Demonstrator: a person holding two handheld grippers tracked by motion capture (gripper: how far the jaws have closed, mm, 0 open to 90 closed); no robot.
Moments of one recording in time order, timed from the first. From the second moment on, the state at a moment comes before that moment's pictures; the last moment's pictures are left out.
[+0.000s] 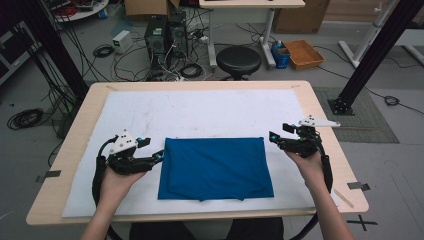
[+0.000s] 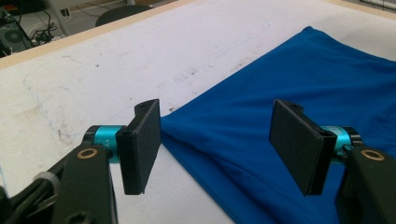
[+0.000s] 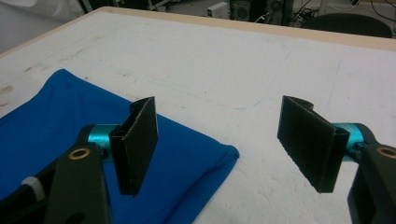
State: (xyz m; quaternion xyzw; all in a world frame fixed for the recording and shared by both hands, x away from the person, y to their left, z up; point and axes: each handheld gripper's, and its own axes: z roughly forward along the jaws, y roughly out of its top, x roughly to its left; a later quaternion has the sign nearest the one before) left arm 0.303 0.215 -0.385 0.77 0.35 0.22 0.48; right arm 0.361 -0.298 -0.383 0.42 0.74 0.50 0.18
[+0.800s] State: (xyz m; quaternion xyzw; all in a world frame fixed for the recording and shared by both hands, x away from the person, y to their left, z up) left arm 0.300 0.209 -0.391 0.78 0.34 0.23 0.47; right arm 0.364 -0.296 -0.383 0.42 0.74 0.50 0.18
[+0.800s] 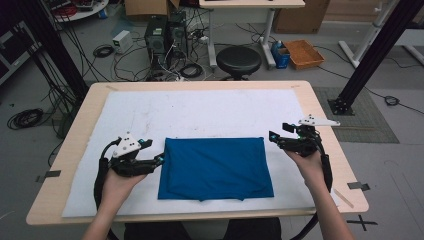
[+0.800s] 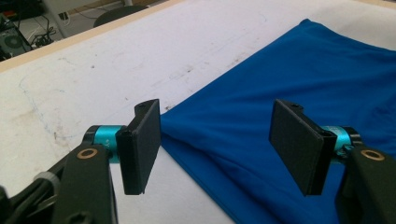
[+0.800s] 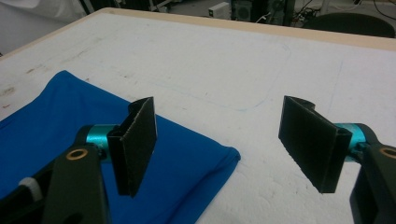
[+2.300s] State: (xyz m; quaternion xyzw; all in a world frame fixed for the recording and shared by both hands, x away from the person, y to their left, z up) left arm 0.234 0.184 -0.451 0.72 0.52 0.13 0.44; right arm 0.389 -0.173 -0.381 0.34 0.78 0.51 0.15
